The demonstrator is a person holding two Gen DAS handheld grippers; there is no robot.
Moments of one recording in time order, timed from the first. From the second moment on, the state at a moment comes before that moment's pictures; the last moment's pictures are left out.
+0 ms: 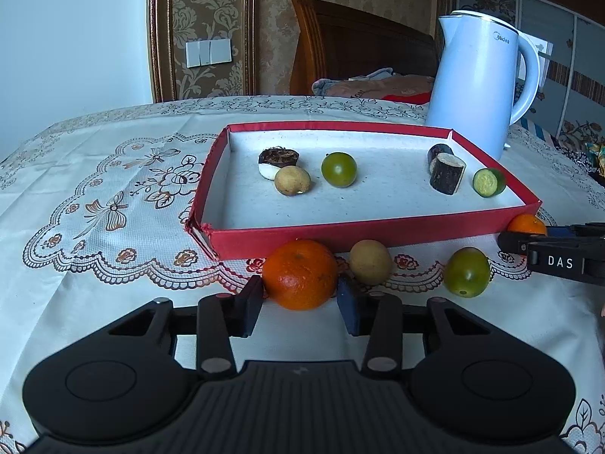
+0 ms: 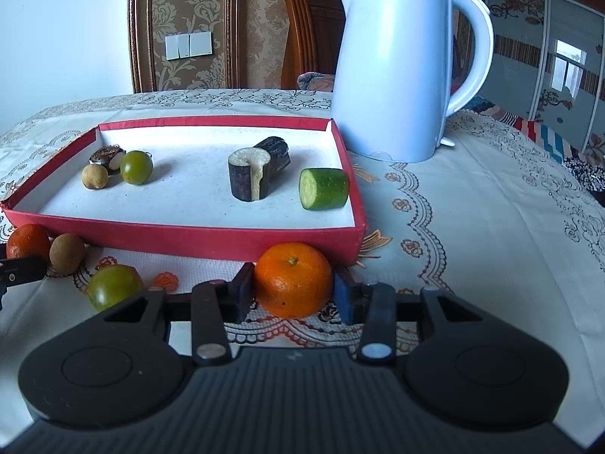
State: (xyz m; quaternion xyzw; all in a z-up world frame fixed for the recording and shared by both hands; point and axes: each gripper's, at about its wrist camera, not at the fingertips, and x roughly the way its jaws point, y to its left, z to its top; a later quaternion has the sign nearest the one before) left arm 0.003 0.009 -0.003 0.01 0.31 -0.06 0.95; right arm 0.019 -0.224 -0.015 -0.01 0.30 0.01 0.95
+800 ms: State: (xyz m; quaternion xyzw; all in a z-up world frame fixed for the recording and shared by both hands) left arm 0.003 0.014 -0.001 0.00 0.31 -0.05 0.95; right arm 0.013 -0.231 -0.012 0.01 0.28 -0.01 0.96
